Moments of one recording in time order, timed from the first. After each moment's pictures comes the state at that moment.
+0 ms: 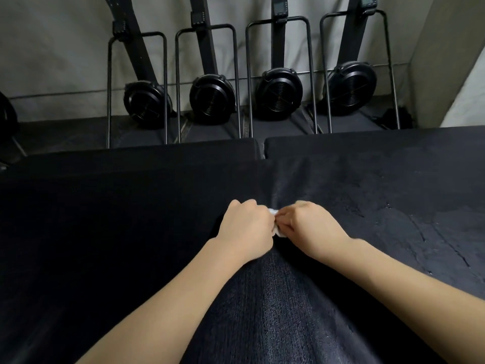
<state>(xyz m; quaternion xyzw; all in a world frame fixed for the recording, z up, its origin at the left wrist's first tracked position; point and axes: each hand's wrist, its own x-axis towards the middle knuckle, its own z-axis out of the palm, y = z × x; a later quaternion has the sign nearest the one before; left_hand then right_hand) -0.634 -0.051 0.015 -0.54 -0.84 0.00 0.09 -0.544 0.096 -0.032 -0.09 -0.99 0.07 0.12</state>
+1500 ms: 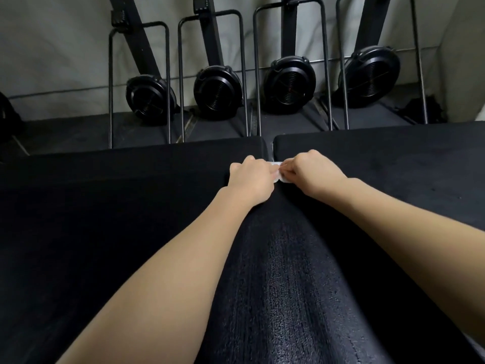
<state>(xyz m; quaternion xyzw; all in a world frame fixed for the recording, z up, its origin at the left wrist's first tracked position) -0.773 0.071 0.003 -0.44 -0.89 -0.05 0.00 -0.694 0.219 -0.022 -0.15 -0.98 0.09 0.11</state>
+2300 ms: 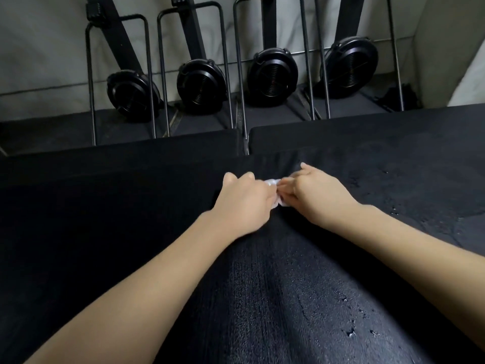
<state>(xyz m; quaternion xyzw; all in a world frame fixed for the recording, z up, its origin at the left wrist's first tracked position) -0.674 0.037 0.014 -0.55 -0.84 -0.01 0.07 -0.585 0.203 -0.036 -0.07 -0.99 -0.02 0.14</state>
